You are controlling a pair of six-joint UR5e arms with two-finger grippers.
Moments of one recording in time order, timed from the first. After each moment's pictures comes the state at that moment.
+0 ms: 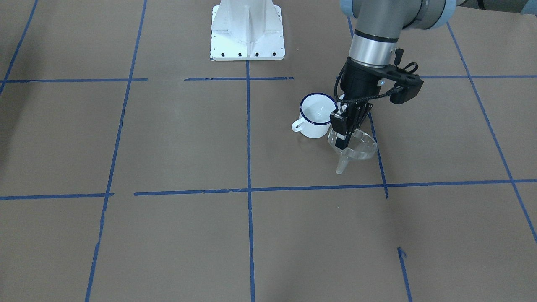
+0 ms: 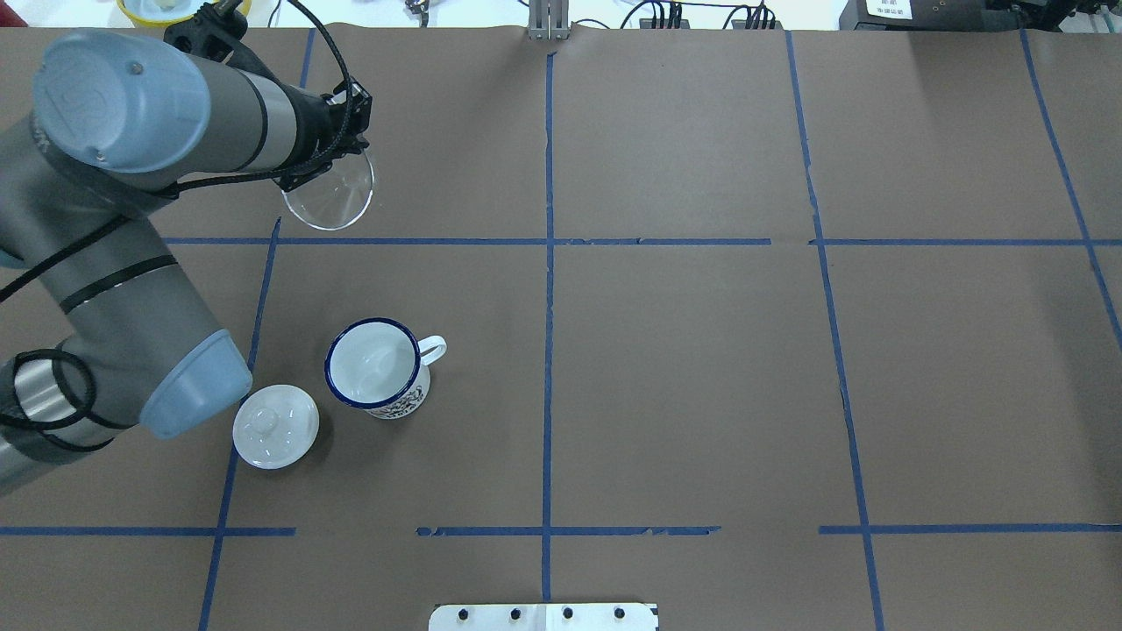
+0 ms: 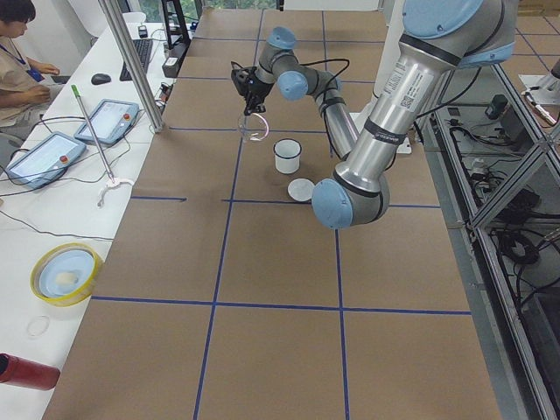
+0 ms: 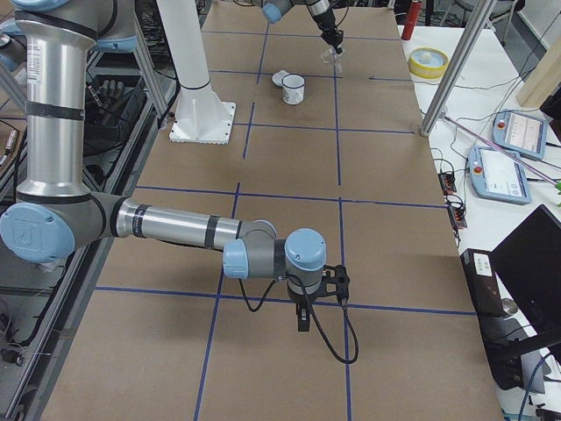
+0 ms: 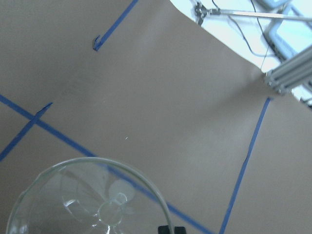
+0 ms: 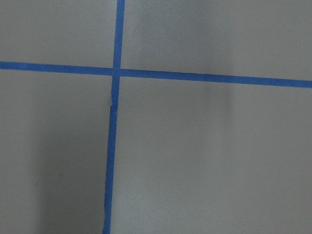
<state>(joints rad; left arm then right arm) -0.76 -2.10 -1.84 -1.86 -1.59 -1.90 1.56 -1.68 1.56 -1.39 2.29 0.01</state>
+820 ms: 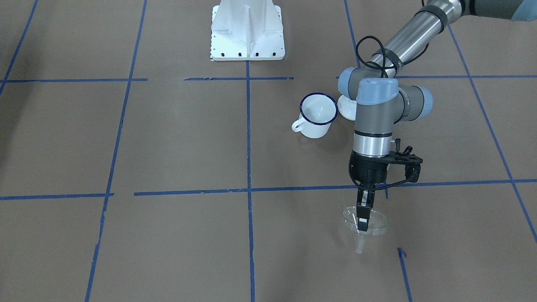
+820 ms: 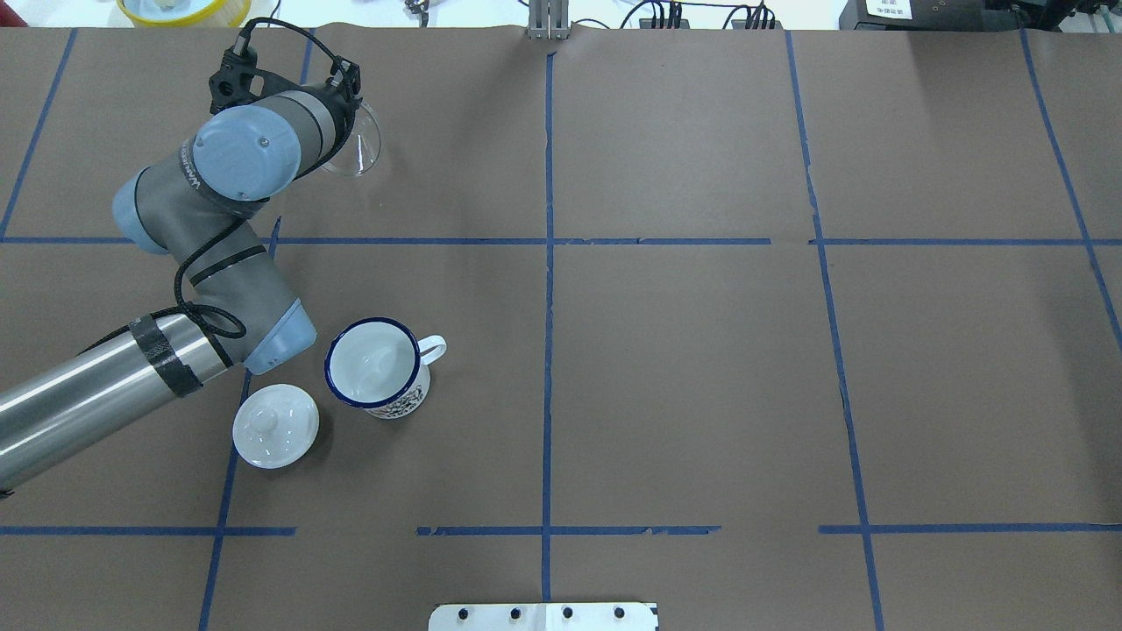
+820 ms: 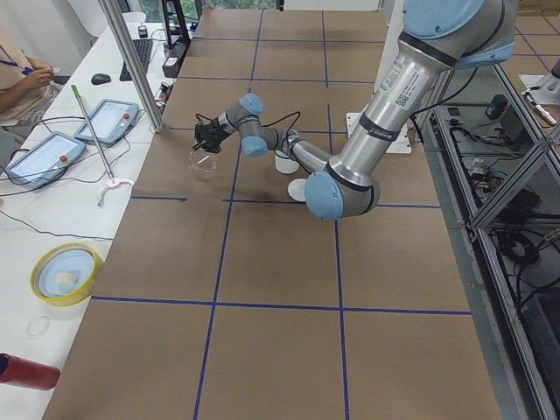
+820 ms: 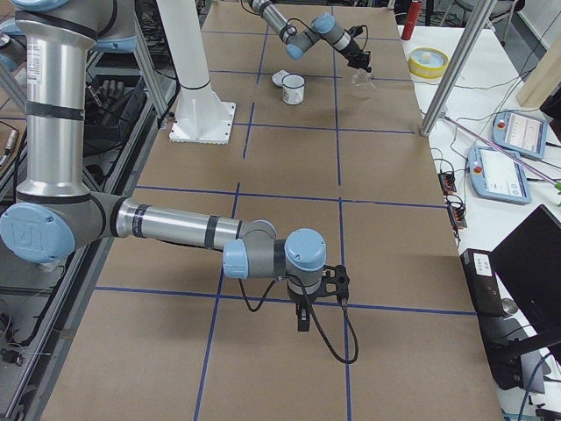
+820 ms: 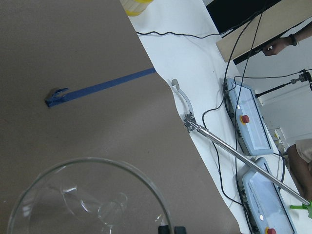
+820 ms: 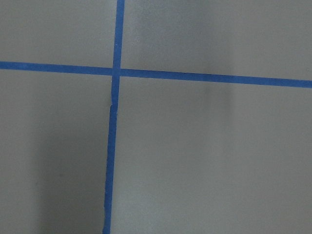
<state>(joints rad) -0.76 -2.18 -1.33 -2.28 -1.33 -2.15 1.56 -1.68 1.56 -1.39 2.29 0.01</state>
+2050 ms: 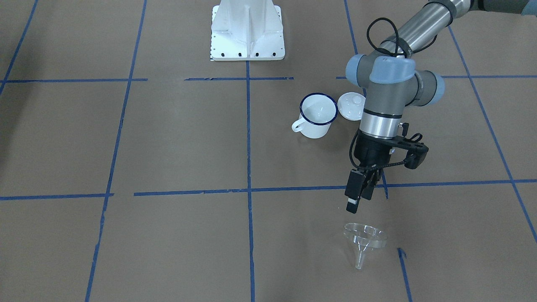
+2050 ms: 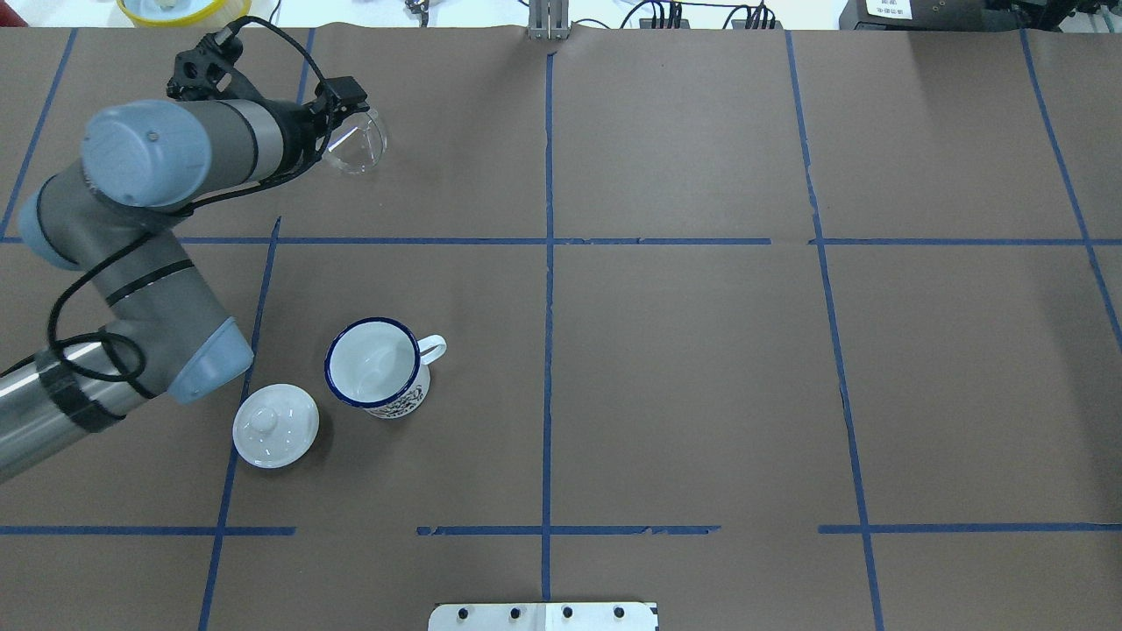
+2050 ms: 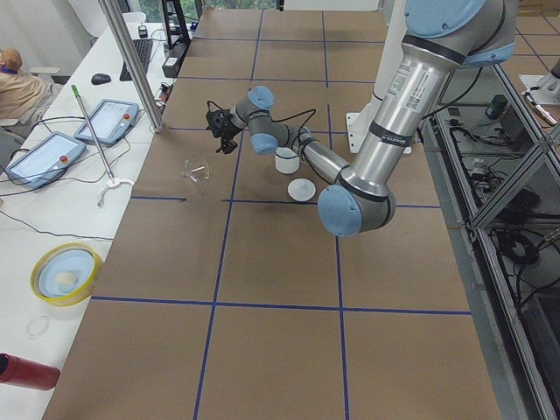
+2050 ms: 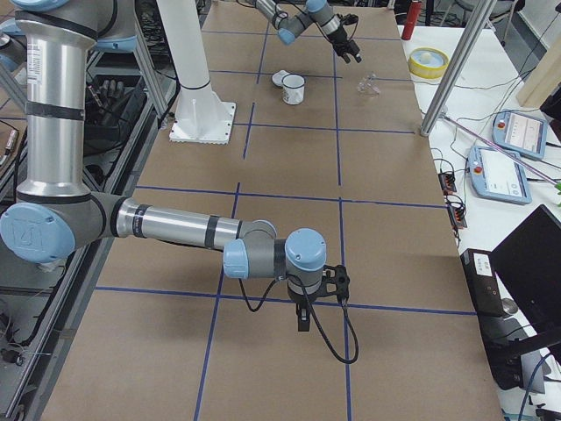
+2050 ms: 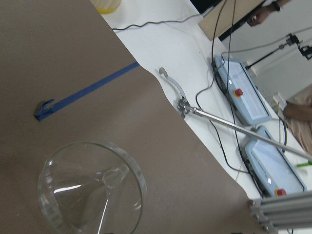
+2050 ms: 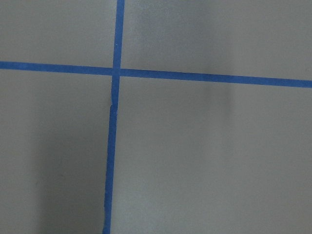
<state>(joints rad) -0.78 -1.97 -1.70 -2.21 -1.61 -1.64 1.56 -1.68 1.56 -1.39 2.29 0.01</state>
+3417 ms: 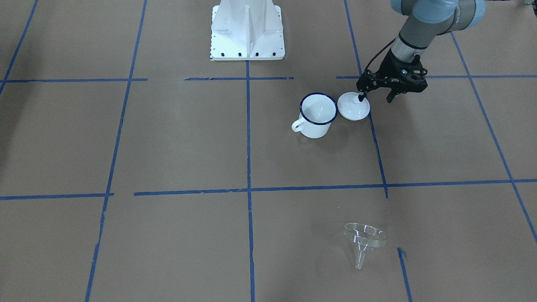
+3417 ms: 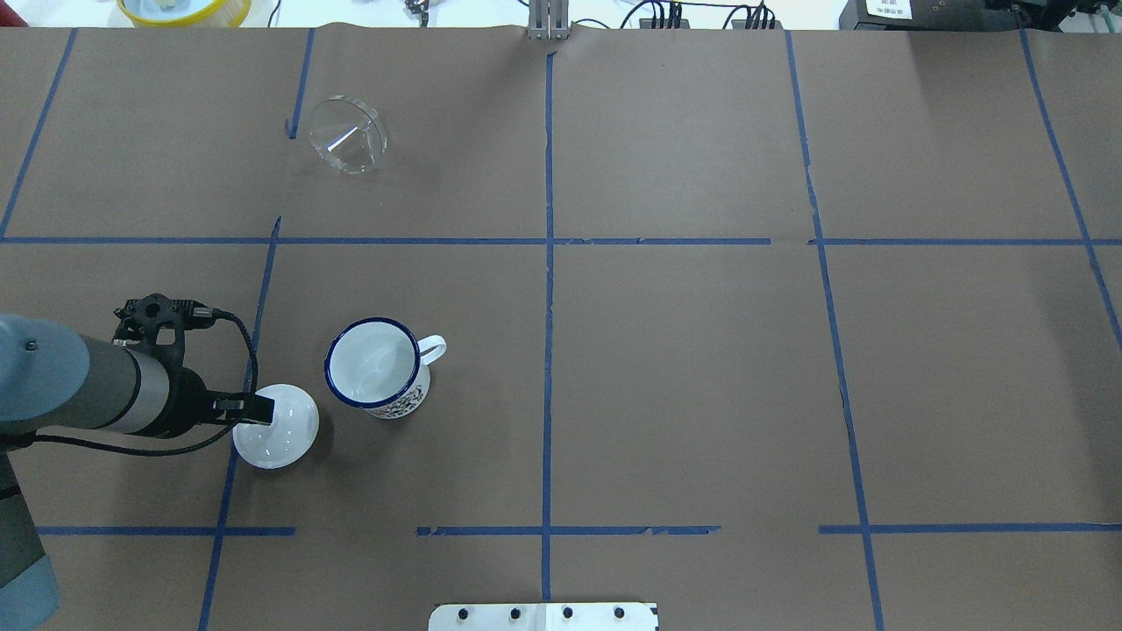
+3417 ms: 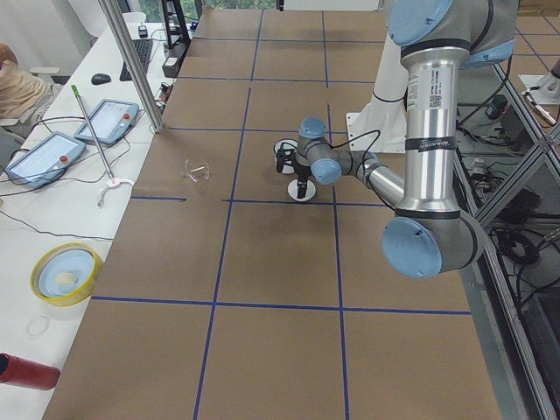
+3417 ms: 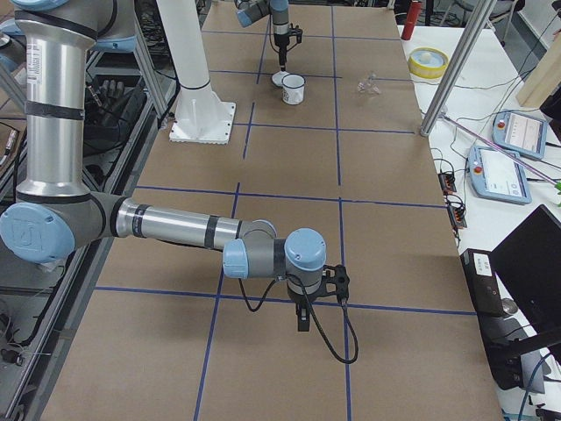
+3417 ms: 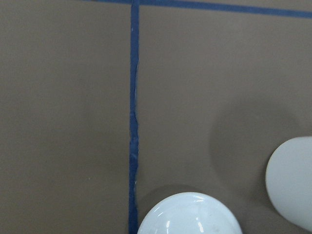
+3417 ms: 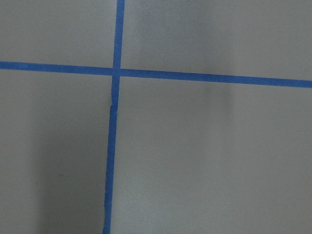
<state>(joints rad) -0.52 -1.54 -2.01 -1.97 -1.87 -1.19 1.56 -1.68 1.56 -1.39 2.29 0.01</state>
